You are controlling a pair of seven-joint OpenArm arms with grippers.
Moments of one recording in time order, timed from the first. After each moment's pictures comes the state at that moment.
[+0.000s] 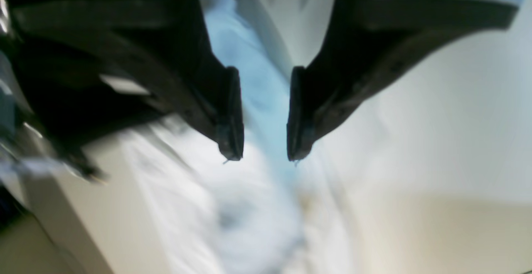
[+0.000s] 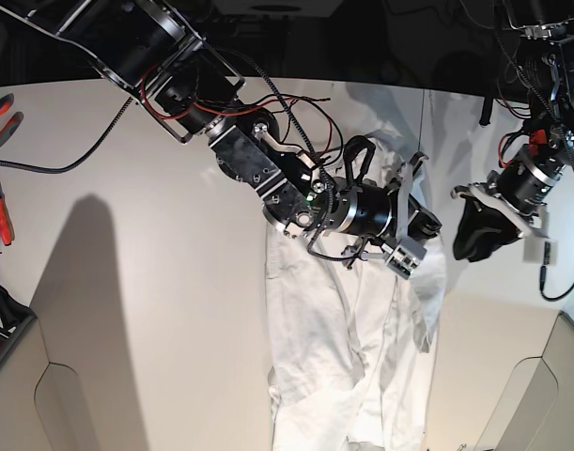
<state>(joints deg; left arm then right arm) 10.7 -14.9 -25.1 90.3 -32.5 -34.7 28.8 19.5 -8.0 -46.3 60.8 17.8 24.2 -19.6</state>
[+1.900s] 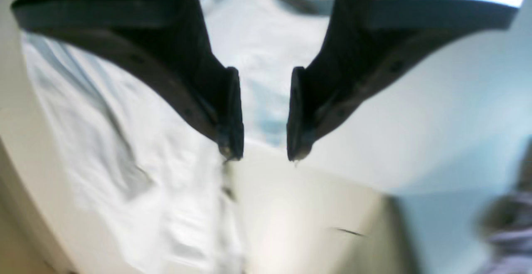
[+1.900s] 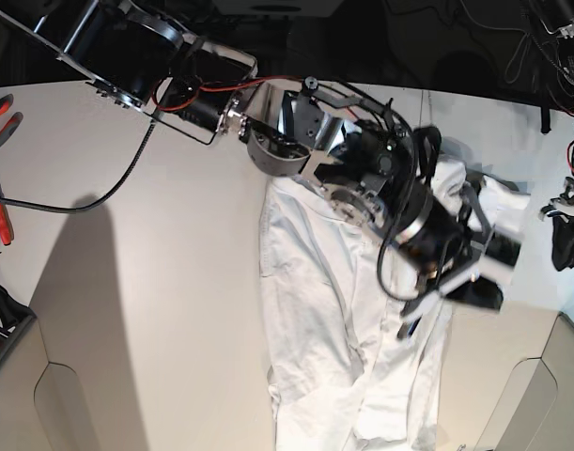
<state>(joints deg) 10.6 -17.8 -40.7 90.3 -33.2 -32.0 26.2 24.5 -8.4 -56.3 85.0 -16.1 -5.6 -23.4</state>
